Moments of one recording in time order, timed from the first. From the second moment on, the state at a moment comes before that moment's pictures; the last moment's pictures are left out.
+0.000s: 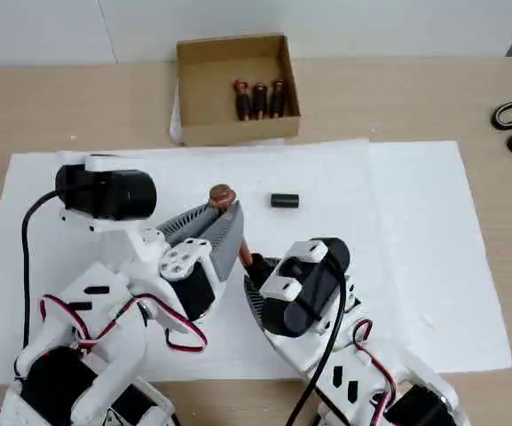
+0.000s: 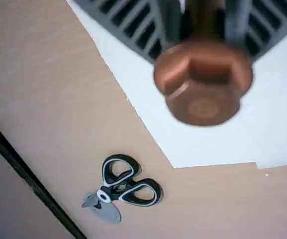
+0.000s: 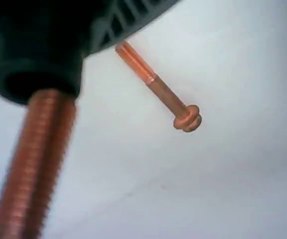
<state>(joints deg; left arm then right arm) 32.9 -68.5 36.9 61.1 33.8 -44.1 -95.0 58.6 64.4 2.2</state>
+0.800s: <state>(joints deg) 38.8 -68.4 39.4 68.1 36.1 -44.0 -95.0 58.6 61.9 2.2</state>
